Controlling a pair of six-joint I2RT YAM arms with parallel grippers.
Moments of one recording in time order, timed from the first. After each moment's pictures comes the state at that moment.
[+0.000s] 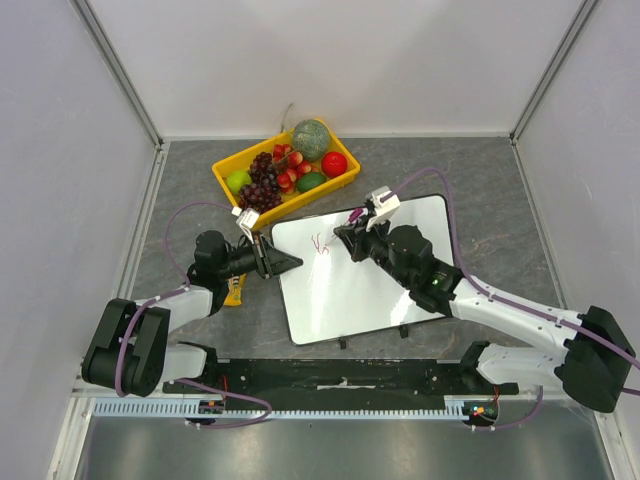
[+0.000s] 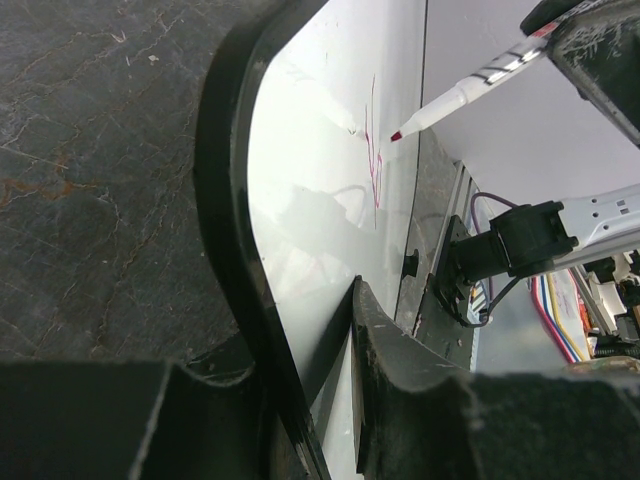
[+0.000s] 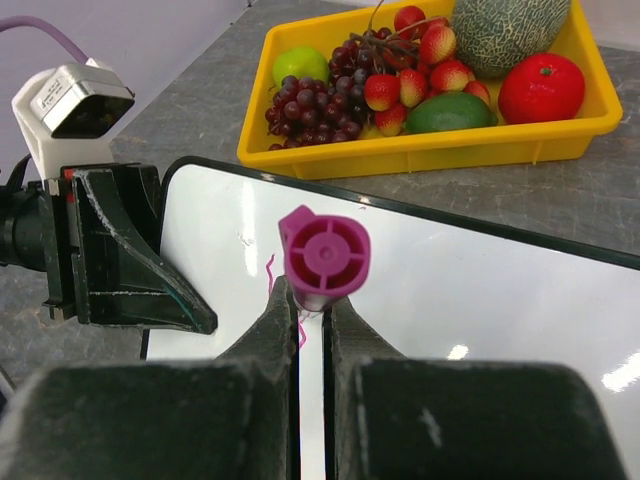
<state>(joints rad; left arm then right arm) -0.23 1.29 0.32 0.77 0.91 -0.61 0.89 1.17 0.73 0.29 0.23 0.27</state>
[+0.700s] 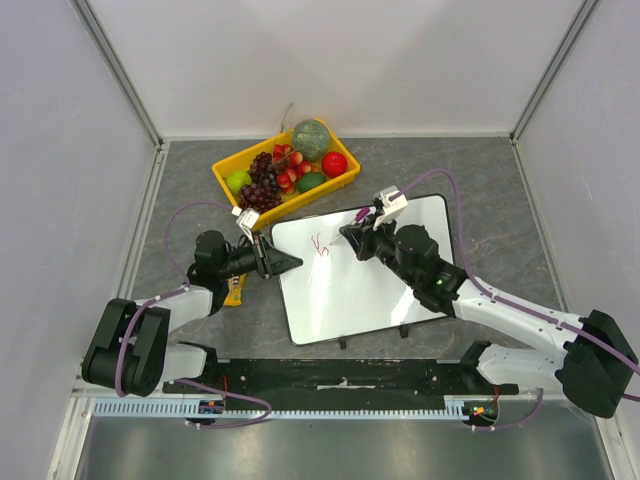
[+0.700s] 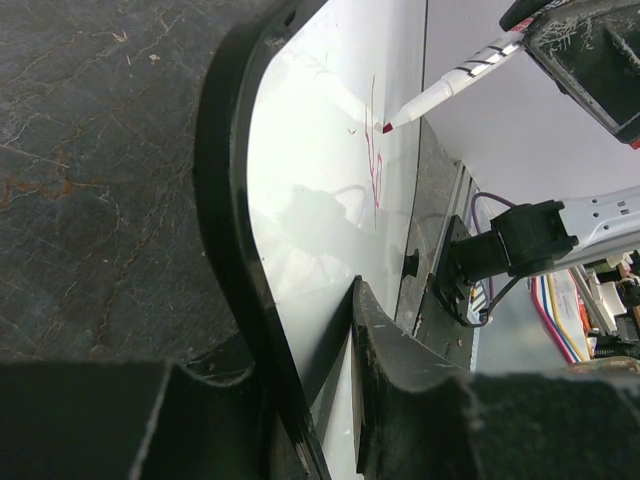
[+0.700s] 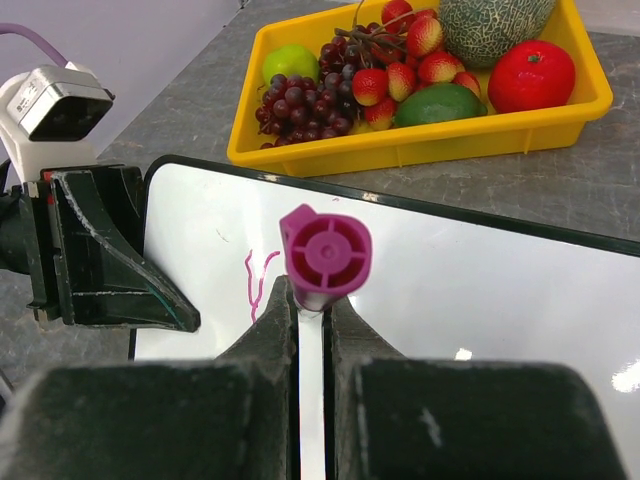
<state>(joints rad) -0.23 1.29 0.32 0.76 0.91 -0.61 0.84 1.14 0.69 0.32 0.19 0.30</state>
